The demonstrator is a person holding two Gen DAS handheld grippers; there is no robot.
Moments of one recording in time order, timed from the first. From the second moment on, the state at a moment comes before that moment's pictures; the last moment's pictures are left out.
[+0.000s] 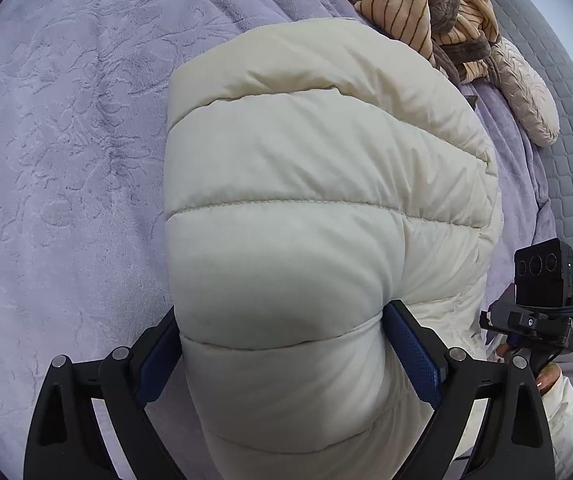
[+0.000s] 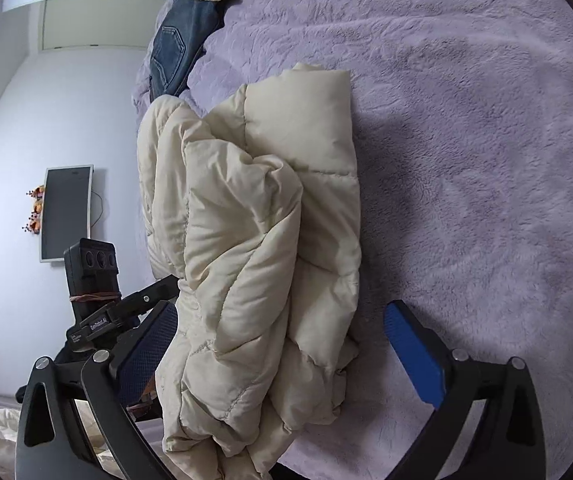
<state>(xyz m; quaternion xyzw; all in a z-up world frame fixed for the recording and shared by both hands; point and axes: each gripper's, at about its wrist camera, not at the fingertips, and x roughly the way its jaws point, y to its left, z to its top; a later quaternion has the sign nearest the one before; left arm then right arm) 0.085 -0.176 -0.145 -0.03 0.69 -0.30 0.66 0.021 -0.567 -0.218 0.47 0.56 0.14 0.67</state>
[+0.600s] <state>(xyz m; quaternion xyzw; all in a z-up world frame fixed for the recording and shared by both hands) 0.083 -0.183 -0.149 -0.02 0.68 -0.29 0.67 0.071 -0.535 -0.254 0.47 0.58 0.17 0.64</state>
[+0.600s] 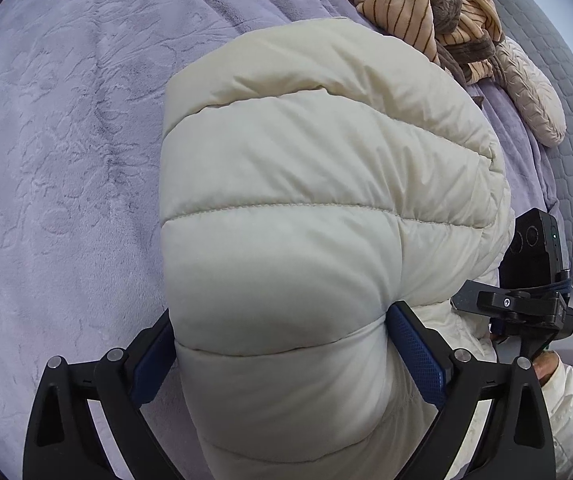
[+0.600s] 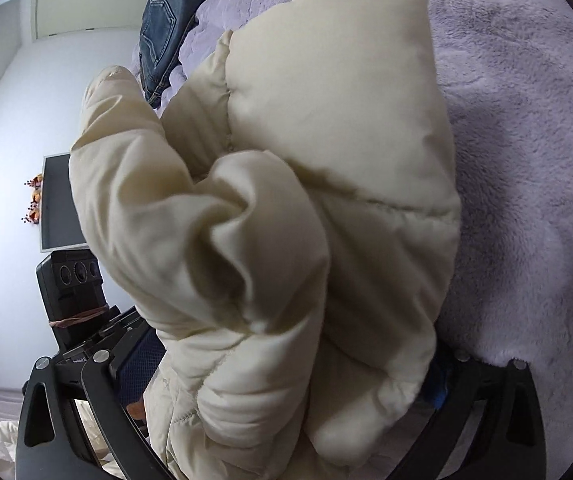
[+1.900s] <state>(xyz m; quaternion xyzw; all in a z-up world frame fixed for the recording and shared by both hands) 0.075 -0.184 -0.148 -0.01 0.67 -0.29 0.68 0.068 -0.545 -0.239 0.47 0.57 0.14 0.66</state>
